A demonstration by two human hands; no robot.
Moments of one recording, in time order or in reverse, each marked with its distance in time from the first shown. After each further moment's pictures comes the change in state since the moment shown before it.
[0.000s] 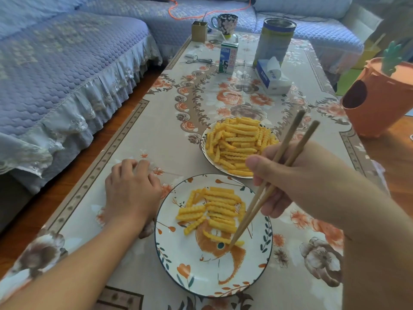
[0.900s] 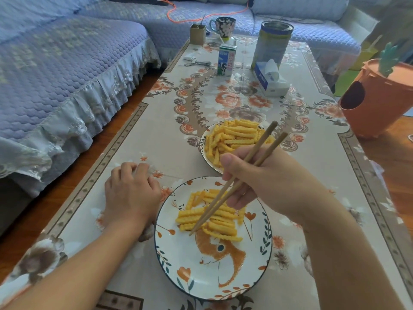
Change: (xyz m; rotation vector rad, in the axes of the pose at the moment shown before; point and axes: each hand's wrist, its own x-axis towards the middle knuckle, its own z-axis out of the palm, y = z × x) left_hand 0.000 0.000 0.001 0.000 0.009 0.009; right_hand 0.024 0.007 0.027 0.165 -0.051 -0.101
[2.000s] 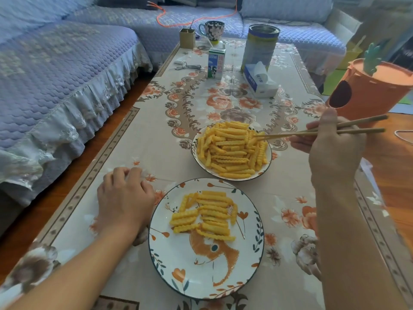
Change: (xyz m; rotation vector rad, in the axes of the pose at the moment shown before) left_hand 0.001 -0.001 0.002 0.017 0.001 0.019; right_hand 0.030 0.052 -0.077 0.291 1.057 -0.150
